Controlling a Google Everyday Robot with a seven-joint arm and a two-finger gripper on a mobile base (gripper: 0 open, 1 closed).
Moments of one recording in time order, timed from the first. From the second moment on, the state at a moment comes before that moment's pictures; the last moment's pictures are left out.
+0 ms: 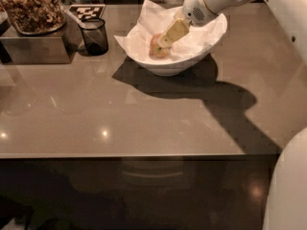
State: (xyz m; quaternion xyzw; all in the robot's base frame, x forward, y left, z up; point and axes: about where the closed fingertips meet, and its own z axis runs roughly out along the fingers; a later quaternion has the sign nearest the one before) arm 0.715 -0.069 0.949 -0.51 0.76 0.13 0.38
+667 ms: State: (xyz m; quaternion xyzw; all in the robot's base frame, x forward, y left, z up) arm 0.747 -0.054 0.928 -0.51 0.77 0.14 0.37
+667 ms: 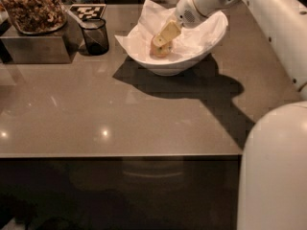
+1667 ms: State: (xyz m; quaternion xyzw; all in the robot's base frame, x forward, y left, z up) arm 0.782 -0.041 0.899 -0.50 0.77 0.16 0.36
